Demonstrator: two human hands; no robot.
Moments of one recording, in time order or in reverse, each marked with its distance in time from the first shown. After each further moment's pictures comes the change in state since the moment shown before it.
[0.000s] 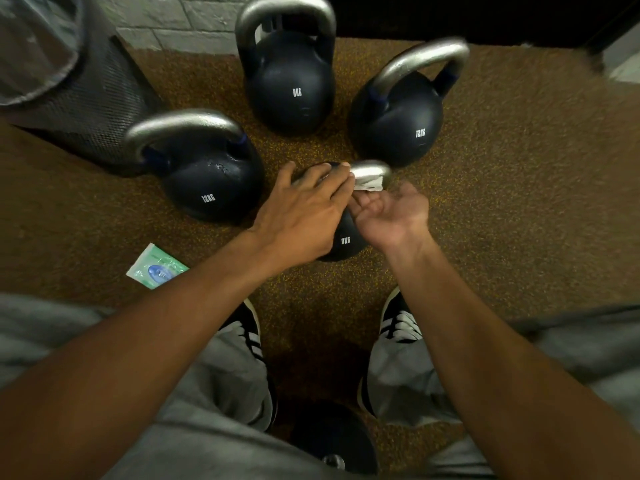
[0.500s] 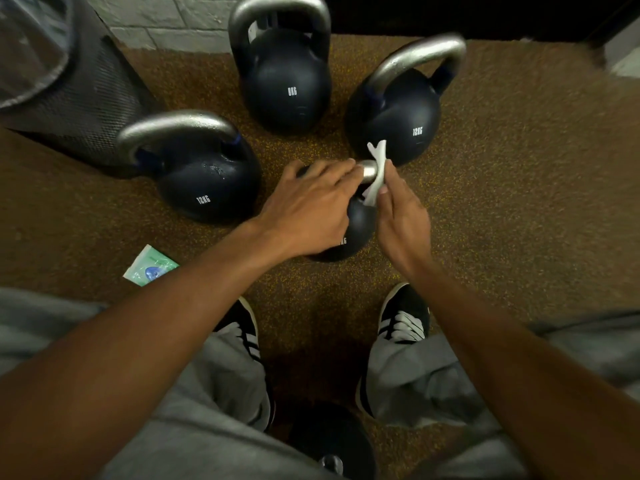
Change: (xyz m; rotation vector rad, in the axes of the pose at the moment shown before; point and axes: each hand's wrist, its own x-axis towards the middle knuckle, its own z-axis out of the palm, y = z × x) left_hand 0.020 0.006 -0.011 -0.176 -0.065 -0.046; right_hand 0.009 -0.014 -0.048 -1.730 0.007 -1.005
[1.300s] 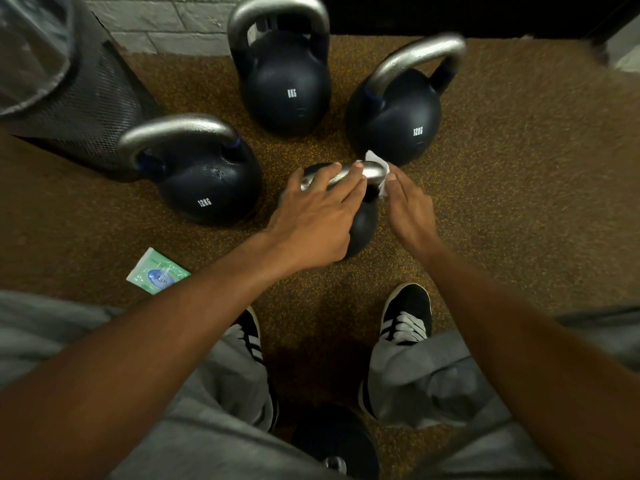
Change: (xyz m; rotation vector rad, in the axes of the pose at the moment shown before) left_hand -0.003 0.011 0.009 0.149 -0.085 0.018; right_hand 0.028 0.015 -0.005 0.085 -0.102 0.140
